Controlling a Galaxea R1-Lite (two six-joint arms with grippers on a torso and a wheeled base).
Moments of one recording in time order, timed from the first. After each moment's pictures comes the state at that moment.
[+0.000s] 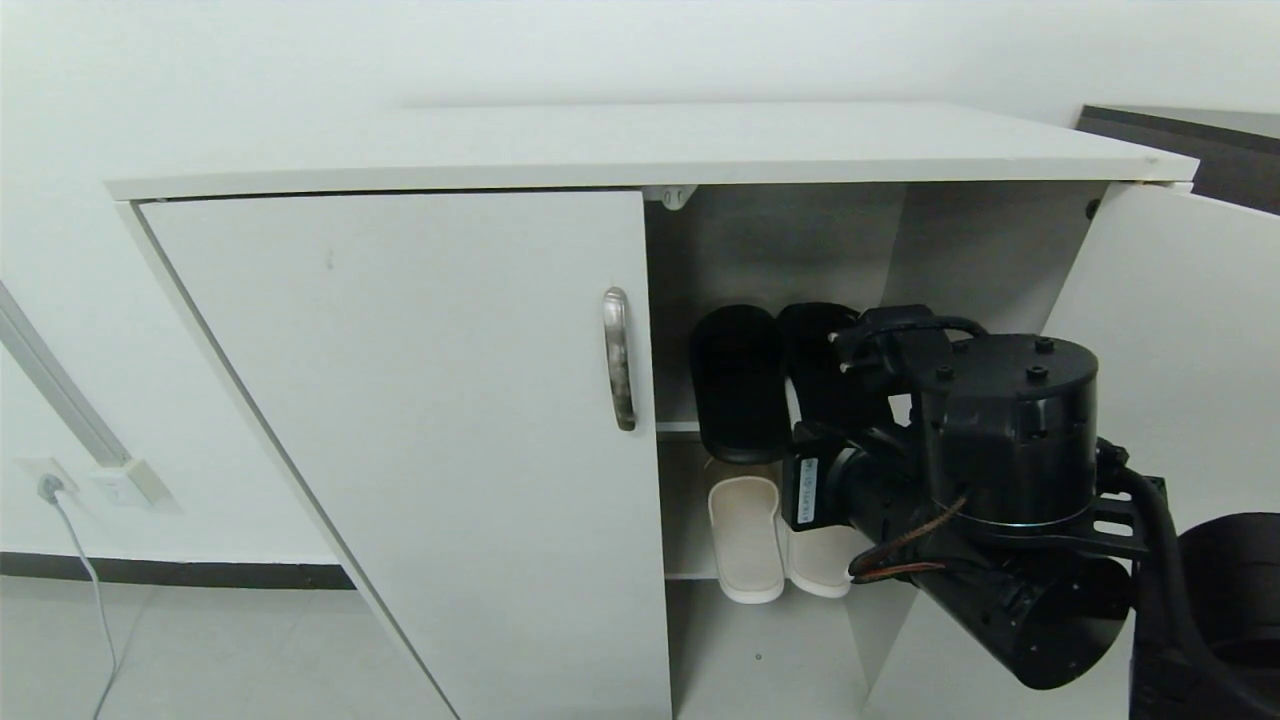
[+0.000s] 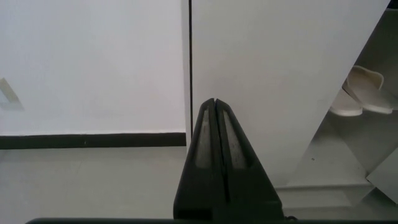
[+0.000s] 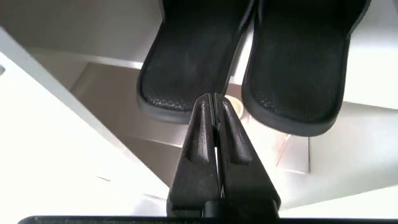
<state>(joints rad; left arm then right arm) 0.00 0.00 0.00 0.00 0.01 -0.01 0.94 1.68 -0.91 -0.52 -0.65 0.24</state>
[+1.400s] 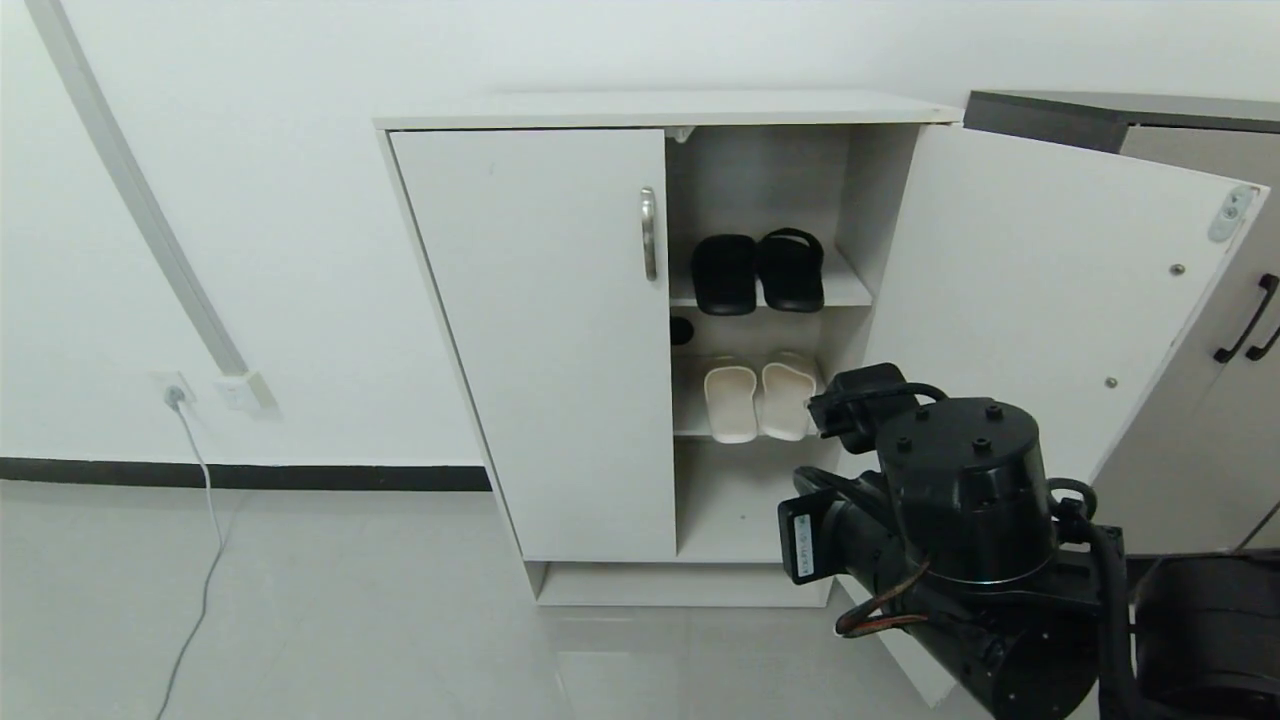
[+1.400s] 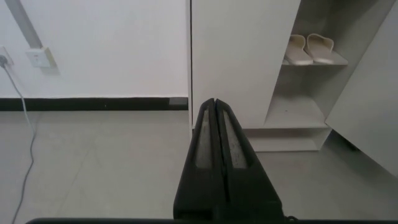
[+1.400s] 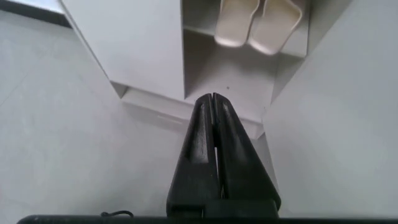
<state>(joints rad) 0.00 0.00 0.00 0.00 0.01 -0.01 0.95 1.72 -0.83 -0.54 -0.64 0.20</state>
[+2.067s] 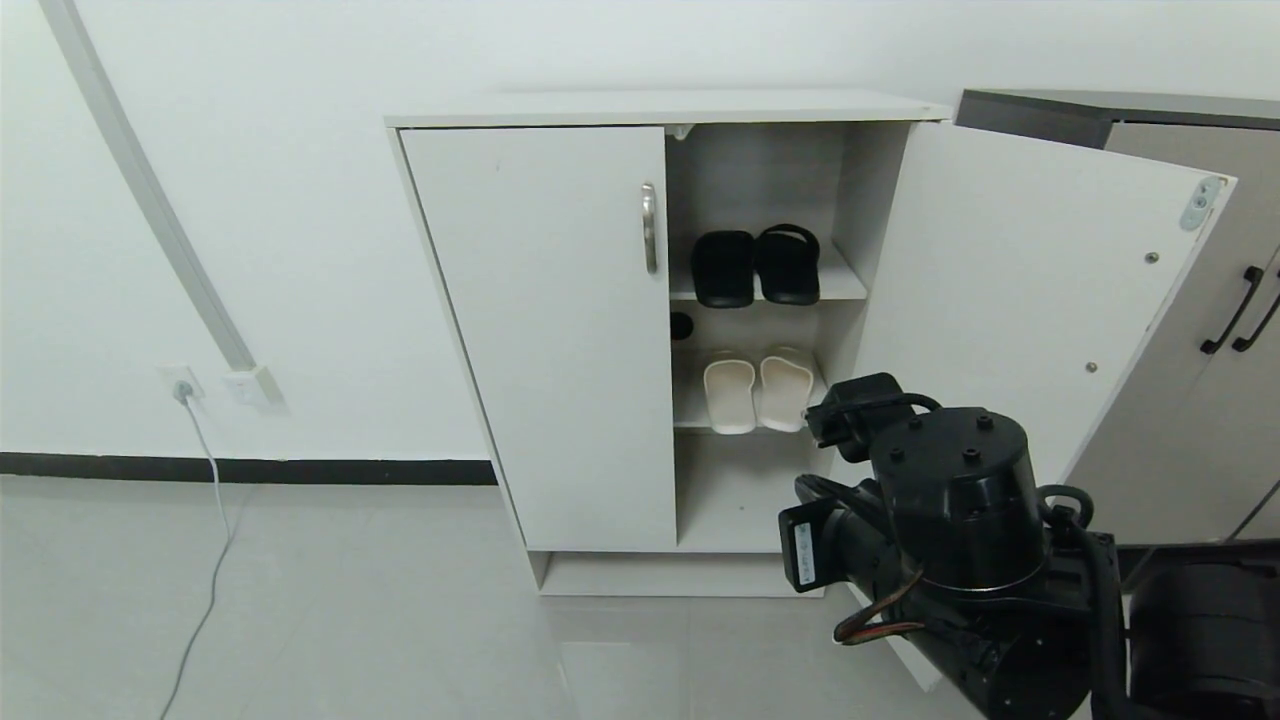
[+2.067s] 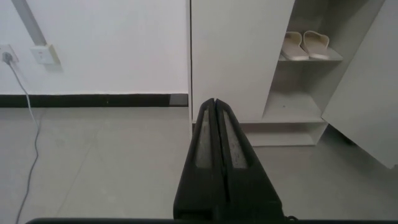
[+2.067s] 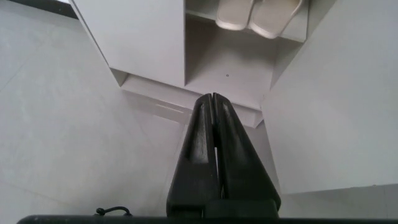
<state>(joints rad) 0.00 0.00 0.00 0.00 0.01 0.00 0.95 1.73 -0.82 -0.54 -0.64 0.20</state>
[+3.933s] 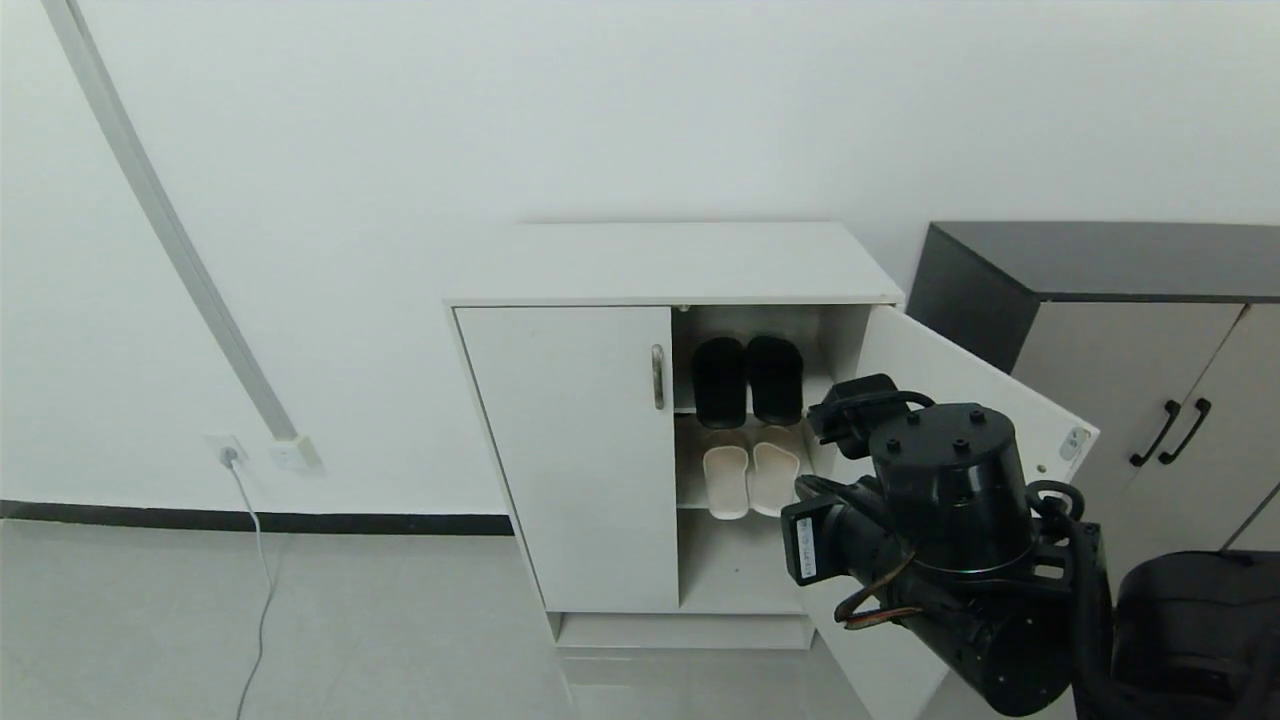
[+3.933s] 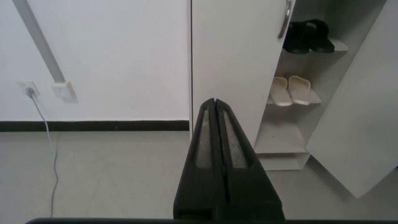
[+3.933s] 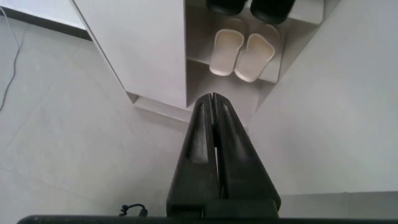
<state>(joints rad) 0.00 0.00 0.00 0.00 0.01 0.00 0.90 1.75 -0.82 -0.55 -0.59 0.20</state>
